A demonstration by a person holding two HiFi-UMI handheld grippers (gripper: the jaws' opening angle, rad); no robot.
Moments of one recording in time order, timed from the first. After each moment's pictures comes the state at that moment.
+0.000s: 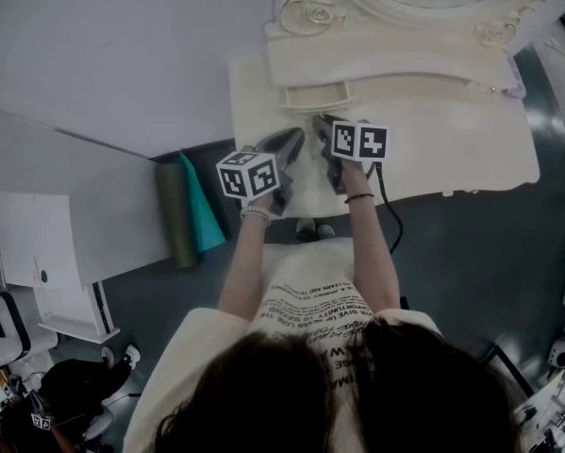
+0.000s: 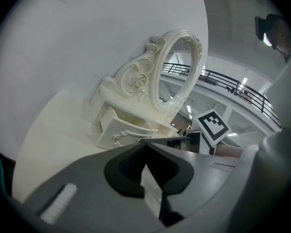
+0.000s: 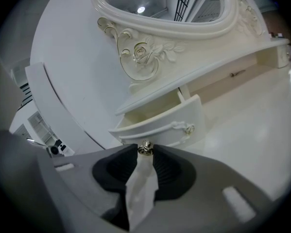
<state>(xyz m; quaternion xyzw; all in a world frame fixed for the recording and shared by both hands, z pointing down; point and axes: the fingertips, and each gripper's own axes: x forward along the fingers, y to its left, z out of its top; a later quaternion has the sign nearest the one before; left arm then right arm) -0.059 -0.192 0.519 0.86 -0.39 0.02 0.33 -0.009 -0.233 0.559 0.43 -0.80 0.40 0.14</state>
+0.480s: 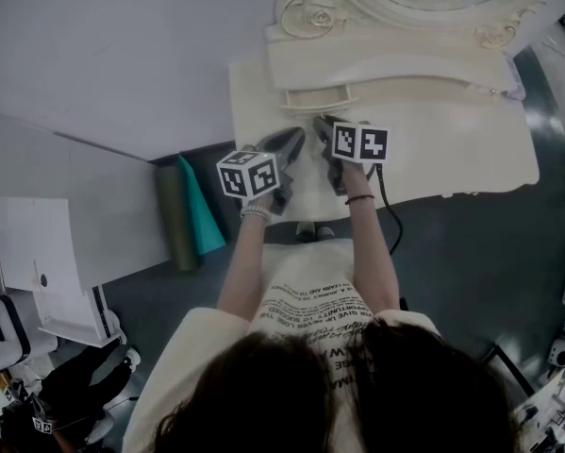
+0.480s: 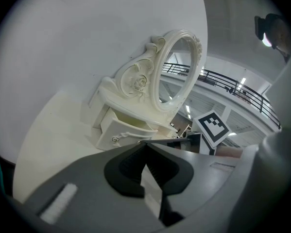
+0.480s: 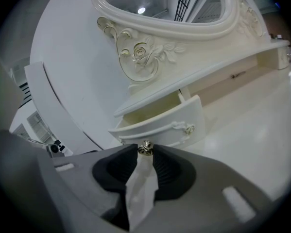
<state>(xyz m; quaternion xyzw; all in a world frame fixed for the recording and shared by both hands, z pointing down) -0.061 -0.199 0.516 0.87 -0.38 0.01 0.32 -0.011 -0.239 0.558 0.44 -0.80 0.40 0.13</state>
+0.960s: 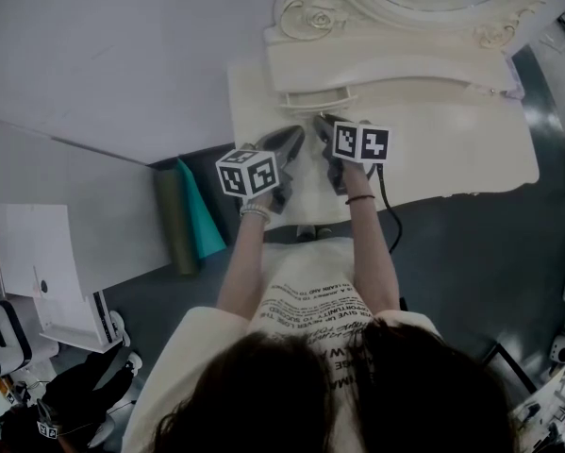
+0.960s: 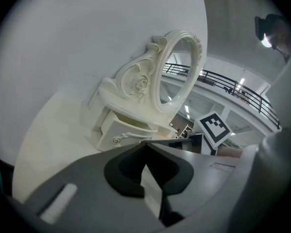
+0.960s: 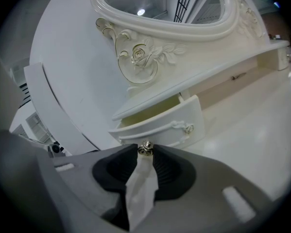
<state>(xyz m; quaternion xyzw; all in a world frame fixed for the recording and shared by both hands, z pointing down) -0.063 -0.212 0.516 0.87 -0.38 0.01 0.32 -0.011 -0.248 0.556 0.44 -0.80 0.39 0.13</state>
